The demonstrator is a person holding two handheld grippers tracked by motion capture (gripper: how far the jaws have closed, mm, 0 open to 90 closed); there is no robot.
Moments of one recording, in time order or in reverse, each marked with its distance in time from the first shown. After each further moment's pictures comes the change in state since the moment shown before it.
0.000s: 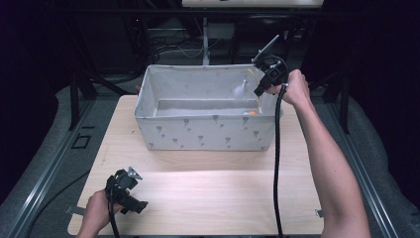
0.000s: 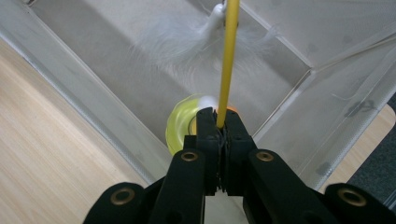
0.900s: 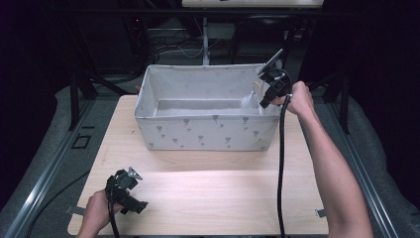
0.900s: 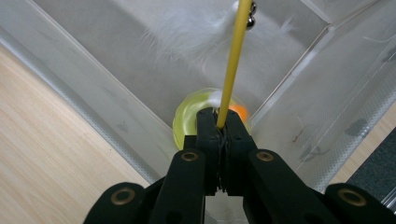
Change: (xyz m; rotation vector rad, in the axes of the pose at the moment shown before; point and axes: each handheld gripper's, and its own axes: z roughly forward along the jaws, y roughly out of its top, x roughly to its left) left arm 0.000 0.000 0.001 0.004 0.001 -0.002; right arm -0.012 -0.028 0.026 0.081 0.023 0.049
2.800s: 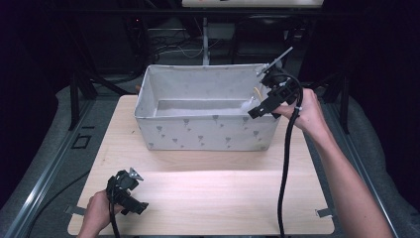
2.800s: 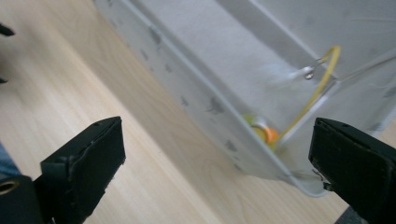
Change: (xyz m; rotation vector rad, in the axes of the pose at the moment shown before) left arm -0.003 0.000 0.001 0.009 -0.003 0.005; right arm 0.083 -0.039 -0.074 -0.207 0.001 -0.147
